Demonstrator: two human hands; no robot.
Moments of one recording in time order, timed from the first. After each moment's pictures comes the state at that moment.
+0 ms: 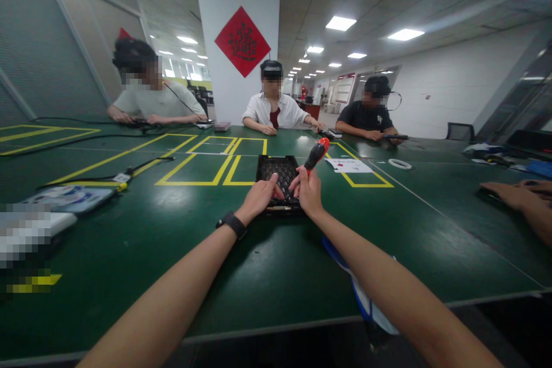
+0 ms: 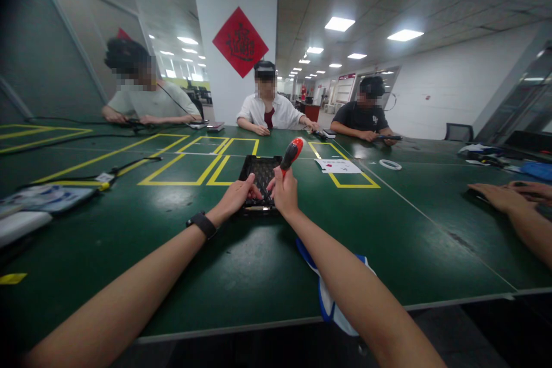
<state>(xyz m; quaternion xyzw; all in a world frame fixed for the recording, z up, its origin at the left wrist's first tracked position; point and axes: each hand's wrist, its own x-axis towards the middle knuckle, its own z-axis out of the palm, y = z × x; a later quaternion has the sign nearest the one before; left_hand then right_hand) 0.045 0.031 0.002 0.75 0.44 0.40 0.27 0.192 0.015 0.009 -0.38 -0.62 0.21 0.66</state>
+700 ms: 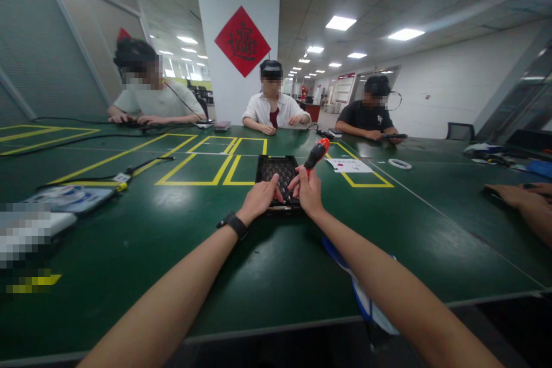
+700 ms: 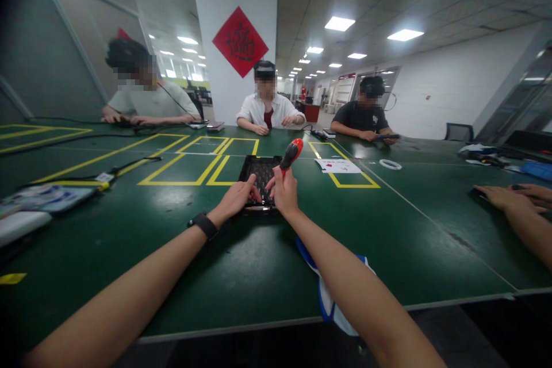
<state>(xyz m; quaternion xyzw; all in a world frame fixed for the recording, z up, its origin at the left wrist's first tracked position) 0.046 0.028 0.003 0.77 0.46 0.38 0.23 0.193 0.016 0.009 -0.37 -0.62 0.23 0.66</state>
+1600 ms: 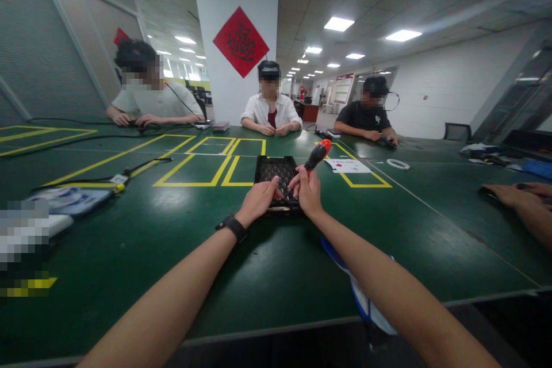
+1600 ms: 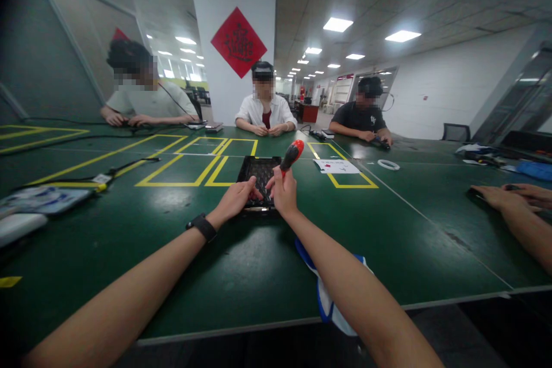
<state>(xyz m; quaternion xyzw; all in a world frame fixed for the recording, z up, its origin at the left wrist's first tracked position) 0.047 0.025 0.003 0.77 0.46 0.39 0.20 0.193 0.014 0.012 -0.36 -0.61 0.23 0.67</state>
